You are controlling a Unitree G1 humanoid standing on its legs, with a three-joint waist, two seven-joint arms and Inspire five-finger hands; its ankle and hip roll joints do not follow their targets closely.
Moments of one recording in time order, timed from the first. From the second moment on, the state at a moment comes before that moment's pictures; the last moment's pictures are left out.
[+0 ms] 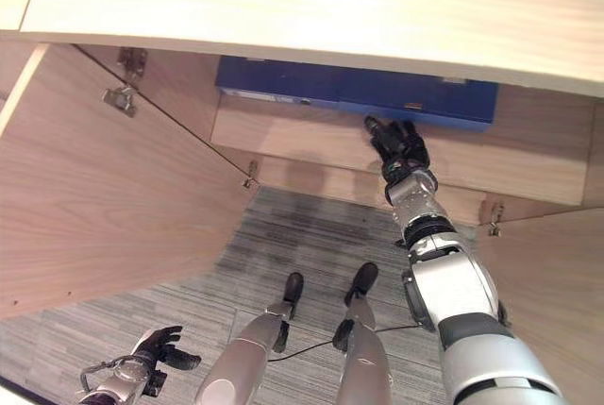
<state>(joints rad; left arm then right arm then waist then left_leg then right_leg) -0.18 0.38 -0.35 1.15 -0.11 -0.01 0.07 -1.09 -0.42 0.23 1.25 1.22 -0.02 -0.11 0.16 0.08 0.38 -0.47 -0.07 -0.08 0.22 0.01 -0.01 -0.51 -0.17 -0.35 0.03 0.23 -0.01</state>
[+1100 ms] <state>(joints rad) -0.16 0.41 -0.36 1.12 -0.04 -0.02 0.05 -0.78 -0.37 0.65 1.14 0.11 0.08 0.09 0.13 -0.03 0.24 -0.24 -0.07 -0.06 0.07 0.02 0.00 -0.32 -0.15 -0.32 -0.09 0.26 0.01</state>
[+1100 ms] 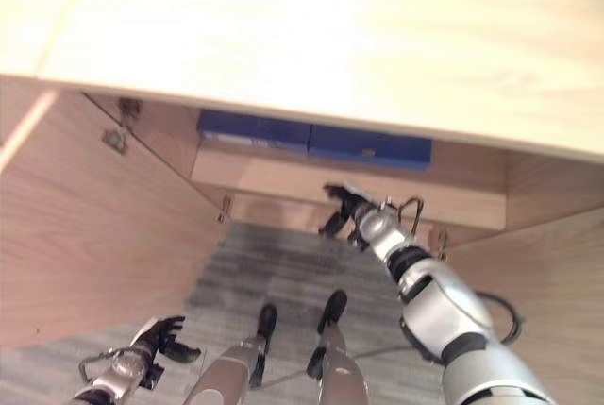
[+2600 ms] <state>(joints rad) -0.07 0.26 -0.35 1.37 0.22 0.03 0.00 0.04 -0.45 -0.22 1.33 0.41 0.06 -0.15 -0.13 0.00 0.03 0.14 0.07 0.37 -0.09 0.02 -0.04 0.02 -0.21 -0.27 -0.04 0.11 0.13</state>
